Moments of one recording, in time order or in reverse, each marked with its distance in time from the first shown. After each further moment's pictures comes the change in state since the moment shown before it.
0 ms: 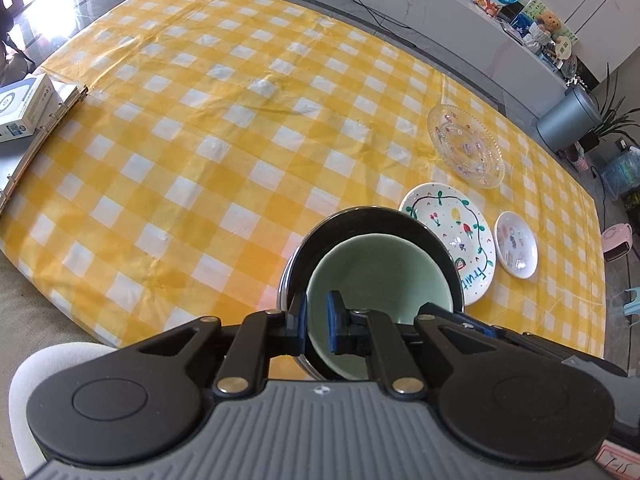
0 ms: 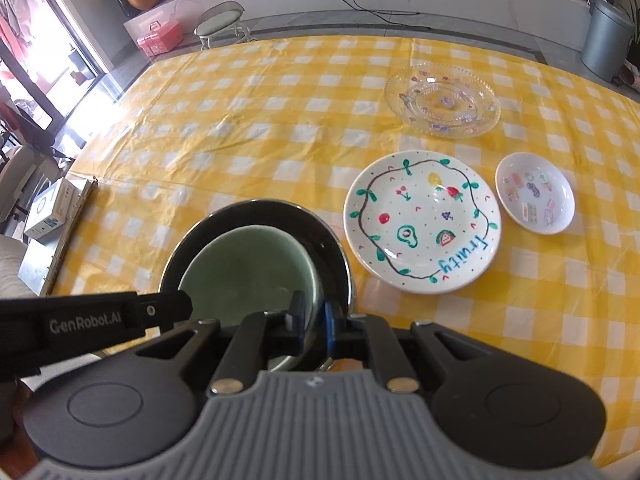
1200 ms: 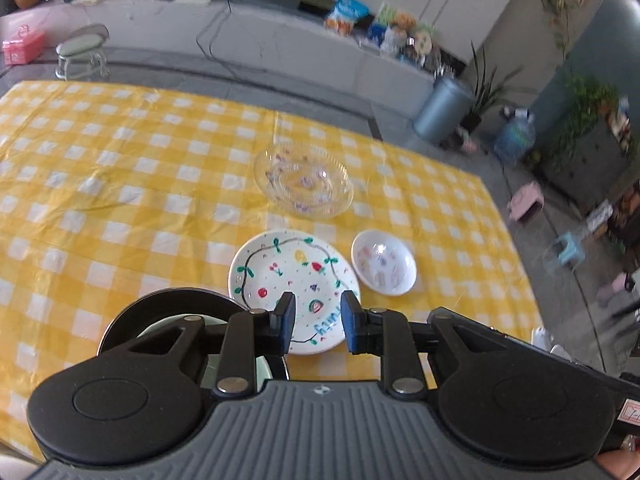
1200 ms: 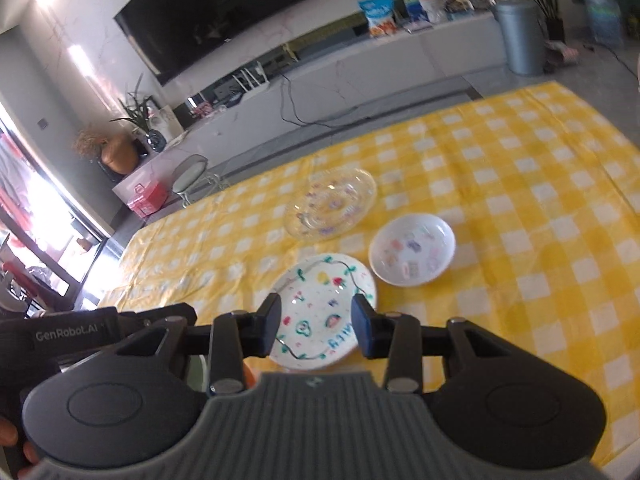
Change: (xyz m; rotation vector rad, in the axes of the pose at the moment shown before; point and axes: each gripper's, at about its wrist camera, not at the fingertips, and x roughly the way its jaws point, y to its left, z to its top) left arm 0.009 -0.101 0.004 0.311 -0.131 -0.260; right arm -0.071 -0.143 -0.034 0.340 -0.365 0.090
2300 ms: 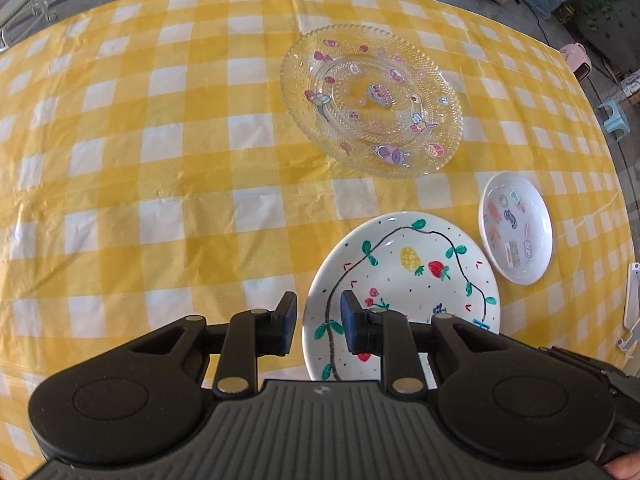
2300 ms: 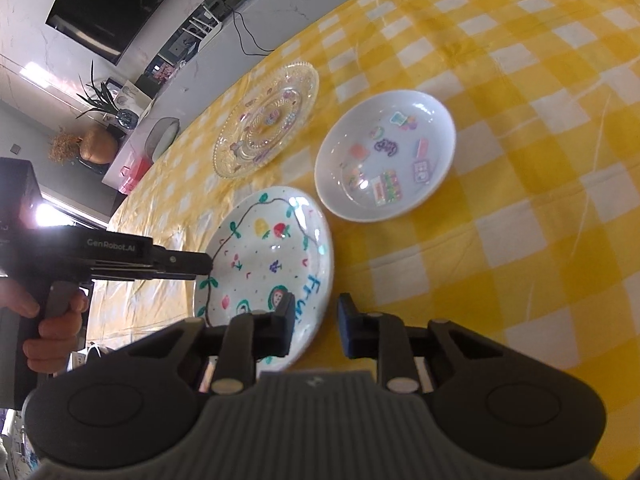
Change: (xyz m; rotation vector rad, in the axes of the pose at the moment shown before) left arm 0.173 0.053 0.076 0.161 0.463 0.089; right arm 0.129 -0.065 -0.011 0.228 0.223 0.056
